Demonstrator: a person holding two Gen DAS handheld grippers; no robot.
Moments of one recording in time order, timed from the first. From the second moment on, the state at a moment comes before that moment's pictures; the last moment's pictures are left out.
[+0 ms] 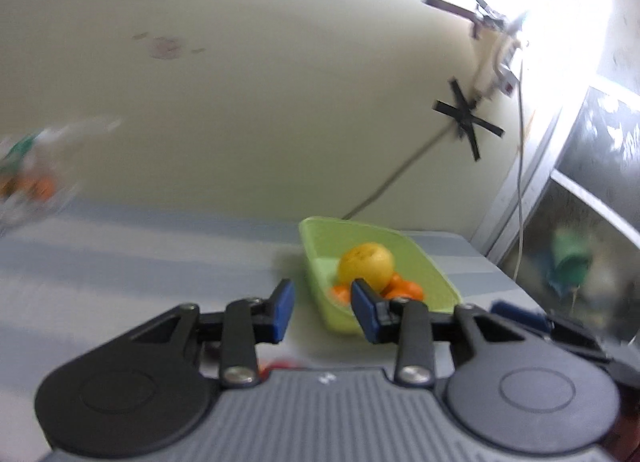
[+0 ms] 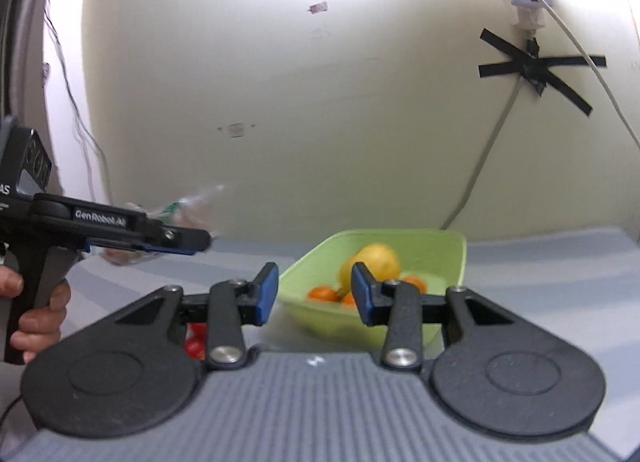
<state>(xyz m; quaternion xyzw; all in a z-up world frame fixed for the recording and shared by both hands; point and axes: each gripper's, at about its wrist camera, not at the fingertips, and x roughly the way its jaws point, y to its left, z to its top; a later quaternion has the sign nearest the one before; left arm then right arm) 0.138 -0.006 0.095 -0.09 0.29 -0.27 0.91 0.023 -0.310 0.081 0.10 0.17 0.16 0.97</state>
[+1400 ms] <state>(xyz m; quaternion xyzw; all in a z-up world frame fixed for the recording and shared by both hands) 0.118 -0.010 0.017 -0.04 0.32 -0.27 0.91 0.052 -0.239 0.032 0.02 0.31 0.19 0.93</state>
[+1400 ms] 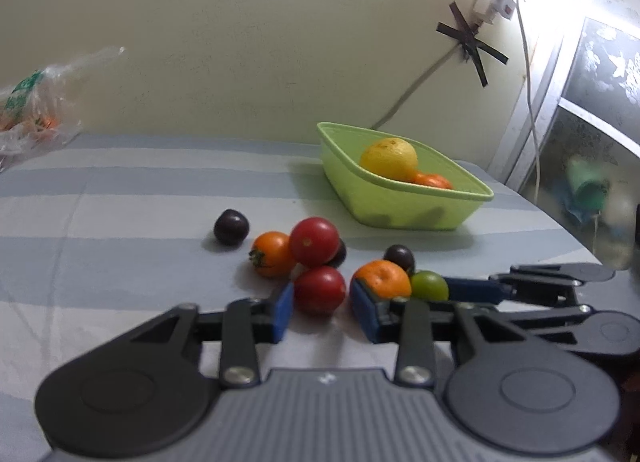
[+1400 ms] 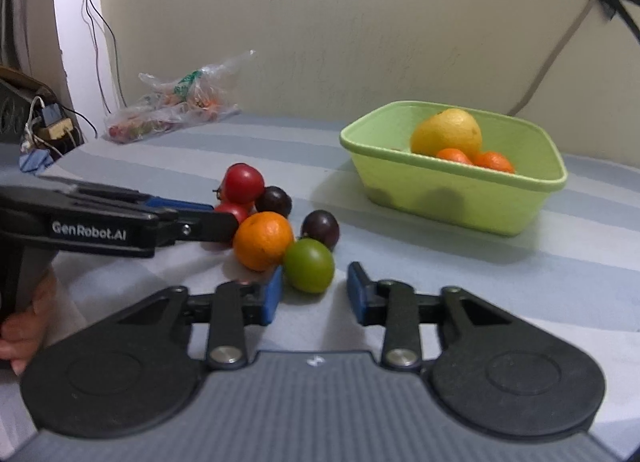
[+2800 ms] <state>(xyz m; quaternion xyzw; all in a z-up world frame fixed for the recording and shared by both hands) 0.023 -0.006 0.013 -0.01 0.30 -0.31 0.90 -0.035 -0.249 0.026 0.02 0.29 0.18 0.94</state>
